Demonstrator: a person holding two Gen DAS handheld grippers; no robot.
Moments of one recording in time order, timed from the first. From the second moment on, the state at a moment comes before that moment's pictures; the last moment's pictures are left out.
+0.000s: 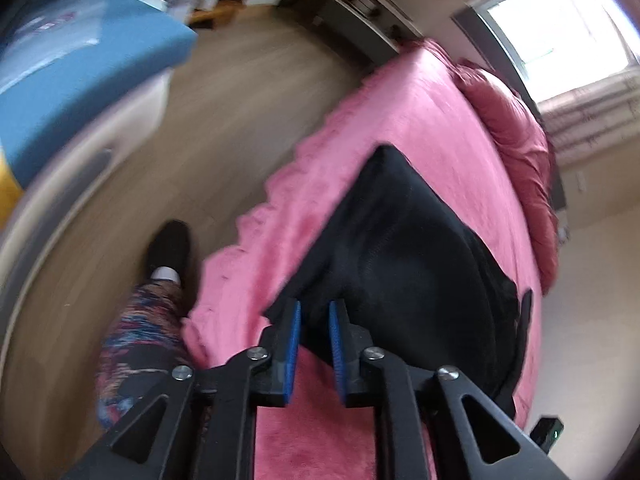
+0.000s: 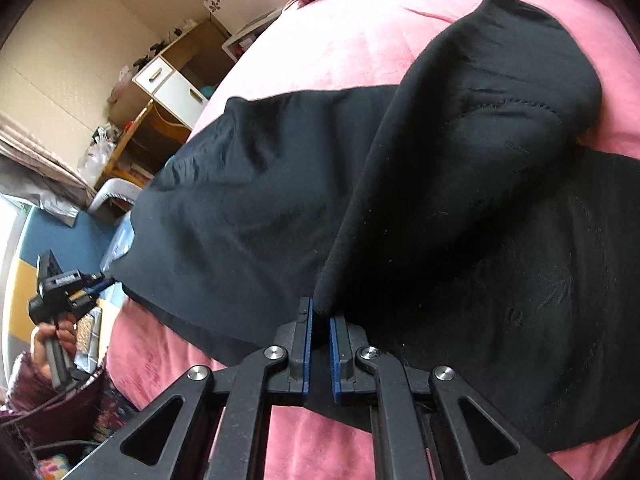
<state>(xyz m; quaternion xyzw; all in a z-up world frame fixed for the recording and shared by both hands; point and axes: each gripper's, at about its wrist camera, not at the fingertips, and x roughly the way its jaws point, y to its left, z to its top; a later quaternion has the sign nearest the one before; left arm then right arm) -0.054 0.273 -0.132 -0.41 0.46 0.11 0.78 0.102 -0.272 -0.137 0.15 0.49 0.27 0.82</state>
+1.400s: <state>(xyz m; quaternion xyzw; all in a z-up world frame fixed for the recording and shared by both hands) 0.016 0.052 -0.091 -0.11 0.49 -0.15 0.85 0.204 -0.344 -0.061 0.17 0.43 0.10 0.88</state>
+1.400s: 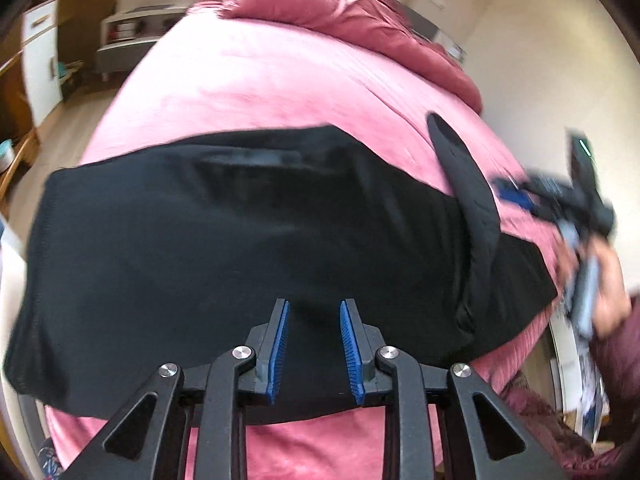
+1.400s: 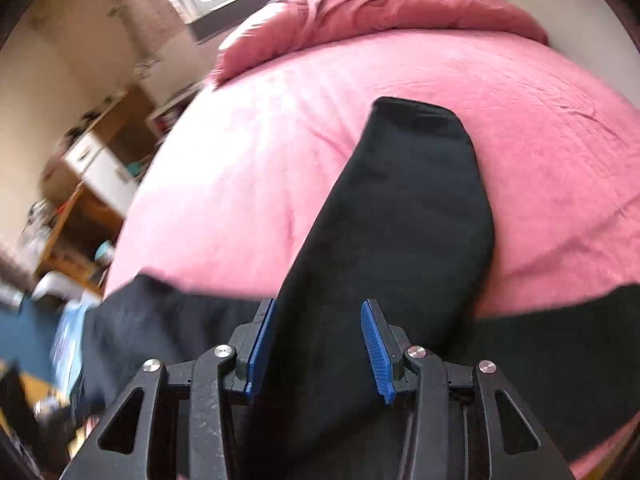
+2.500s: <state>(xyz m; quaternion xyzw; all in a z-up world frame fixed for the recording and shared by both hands) 0.027 -0.044 -0.096 -0.05 0.50 -0.25 0.83 0.123 -0.473 -0.072 0.33 0.35 -0.01 0.87</state>
